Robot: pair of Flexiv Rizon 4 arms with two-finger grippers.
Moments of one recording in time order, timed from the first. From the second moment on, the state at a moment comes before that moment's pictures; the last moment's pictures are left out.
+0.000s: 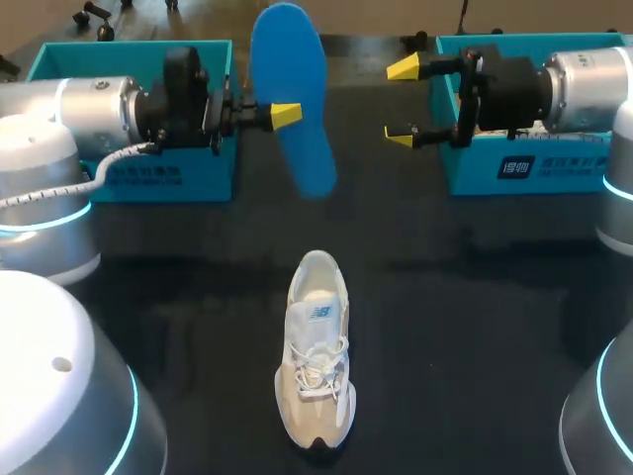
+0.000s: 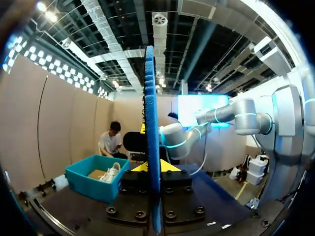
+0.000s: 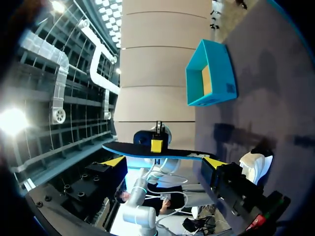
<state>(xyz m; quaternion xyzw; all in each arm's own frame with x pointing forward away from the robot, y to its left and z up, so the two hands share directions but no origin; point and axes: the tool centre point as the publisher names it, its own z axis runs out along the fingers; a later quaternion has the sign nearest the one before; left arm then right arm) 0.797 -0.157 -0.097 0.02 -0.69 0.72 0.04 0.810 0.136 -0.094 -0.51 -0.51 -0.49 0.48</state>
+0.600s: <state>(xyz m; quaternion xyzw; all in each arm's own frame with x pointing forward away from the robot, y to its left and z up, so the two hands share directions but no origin) 0.786 -0.157 -0.093 0.12 -0.69 0.70 0.14 0.810 0.136 -0.094 -0.51 -0.51 -0.49 0.48</state>
